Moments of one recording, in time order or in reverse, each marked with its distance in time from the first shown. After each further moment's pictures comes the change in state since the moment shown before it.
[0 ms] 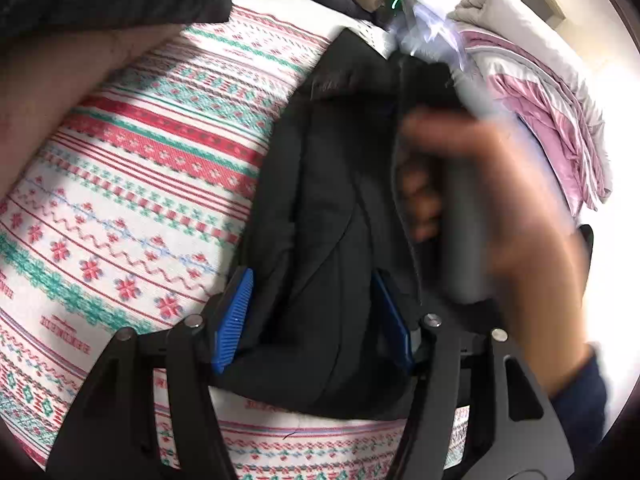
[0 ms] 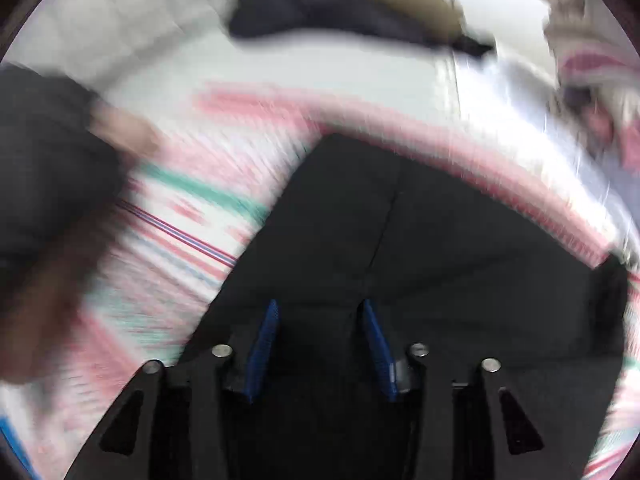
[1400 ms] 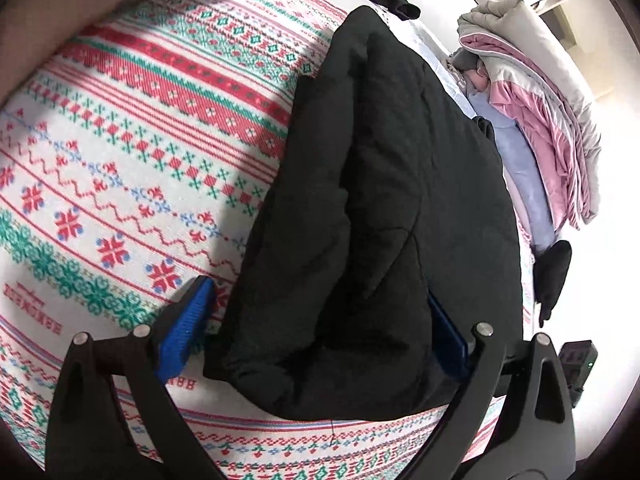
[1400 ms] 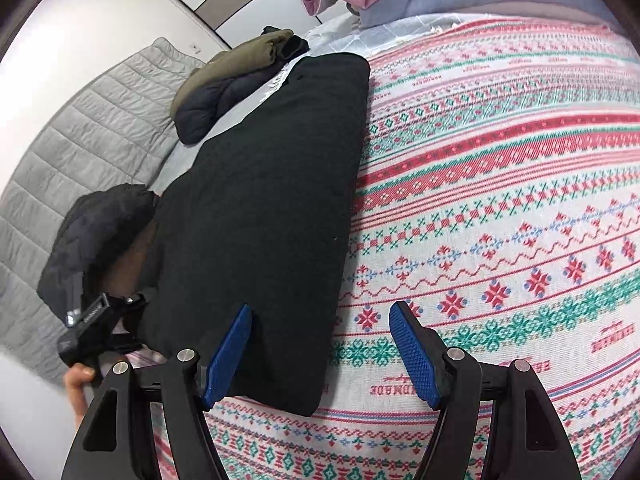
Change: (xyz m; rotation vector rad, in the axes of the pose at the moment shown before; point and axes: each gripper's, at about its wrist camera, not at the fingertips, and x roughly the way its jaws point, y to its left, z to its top) left arm 0.018 0.034 -0.013 -0.115 0.088 -0.136; right arm -0.172 -0.228 -0.311 0.549 -0.197 0.378
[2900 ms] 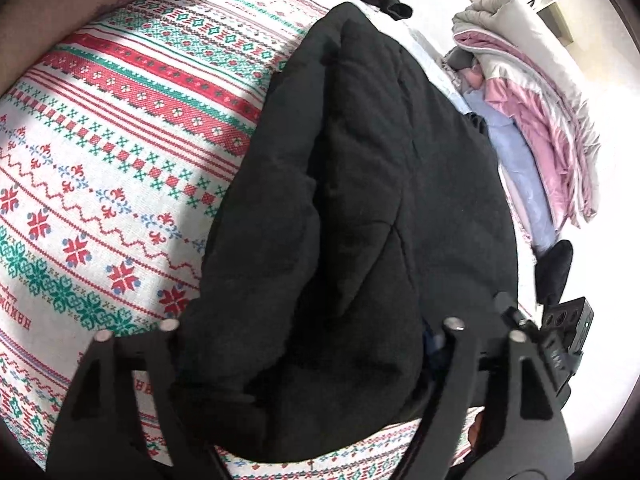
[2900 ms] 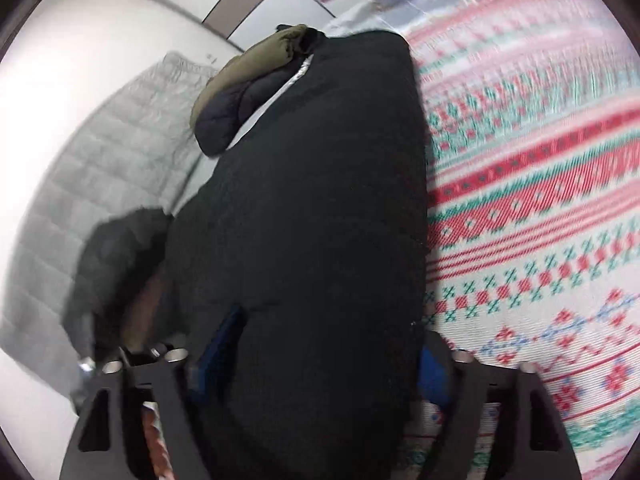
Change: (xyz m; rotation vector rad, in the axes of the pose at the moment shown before) left arm 0.013 -0.016 0.006 0.031 -0.021 -0.008; right arm 0.069 0.020 0.030 0.020 -0.012 0.124
